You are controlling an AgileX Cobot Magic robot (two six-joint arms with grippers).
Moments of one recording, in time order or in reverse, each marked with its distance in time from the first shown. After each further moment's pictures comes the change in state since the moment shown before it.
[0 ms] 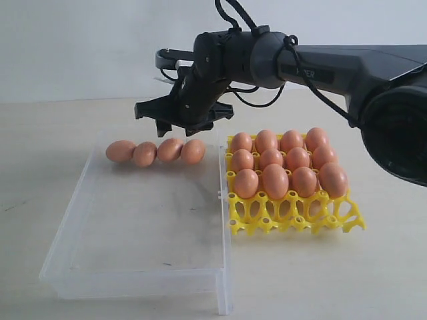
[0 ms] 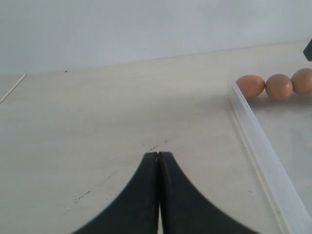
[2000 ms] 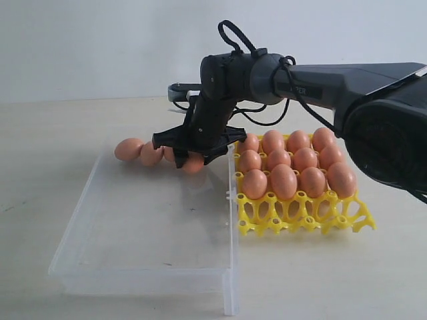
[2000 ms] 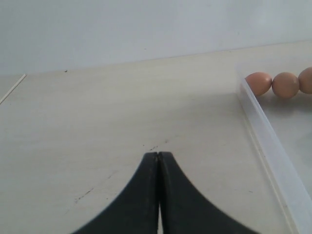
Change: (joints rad) left arm 0.000 0.000 0.000 0.000 0.000 0.000; right arm -0.031 0.085 -0.016 -0.011 0.142 -0.035
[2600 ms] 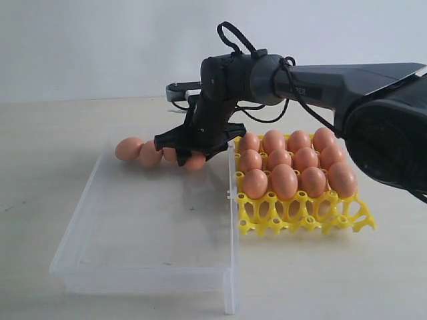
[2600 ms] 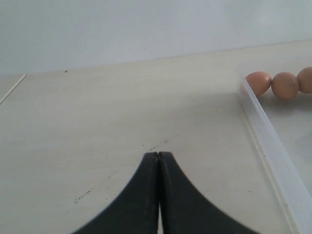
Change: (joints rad) left arm 0.000 0.000 0.000 0.000 0.000 0.000; right arm 0.000 -0.003 0.002 -0.024 -0.033 -0.067
